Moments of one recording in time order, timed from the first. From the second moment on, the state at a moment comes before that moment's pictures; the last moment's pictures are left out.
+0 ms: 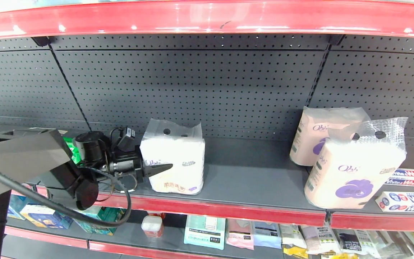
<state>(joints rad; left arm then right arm) -0.09 2.30 -0.81 -1.40 -1.15 0.06 -0.30 0.36 -0.19 -0.05 -0.05 -0.31</state>
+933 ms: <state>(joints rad) -0.06 2.32 -0.78 -1.43 -1.17 0.07 -0.30 0.36 -0.19 -0.05 -0.05 -0.31</state>
